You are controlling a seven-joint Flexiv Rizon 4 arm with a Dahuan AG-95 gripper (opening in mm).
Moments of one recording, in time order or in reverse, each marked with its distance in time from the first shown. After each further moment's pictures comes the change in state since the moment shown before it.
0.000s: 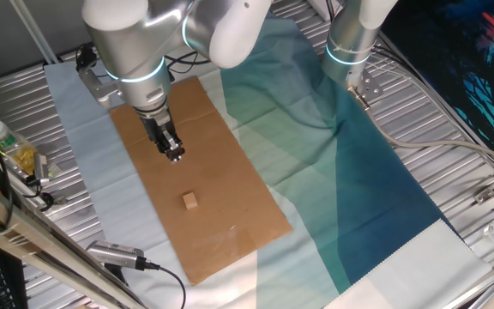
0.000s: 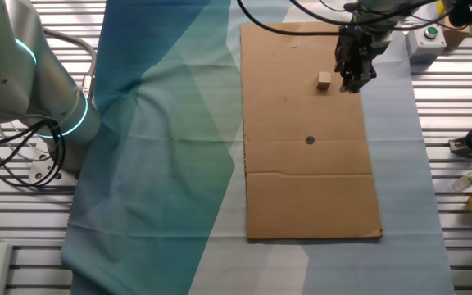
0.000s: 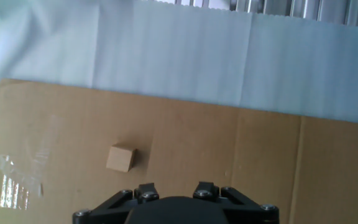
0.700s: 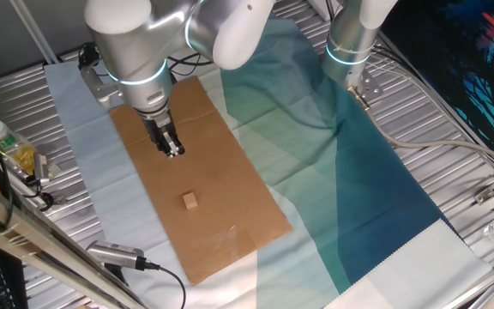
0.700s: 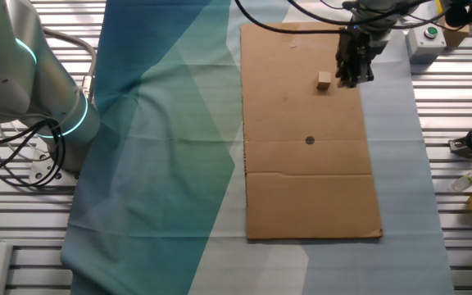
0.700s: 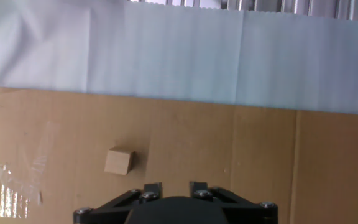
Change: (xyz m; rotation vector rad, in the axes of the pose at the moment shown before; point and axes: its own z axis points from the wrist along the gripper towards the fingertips) arm 0.002 0.000 0.000 0.023 0.011 0.051
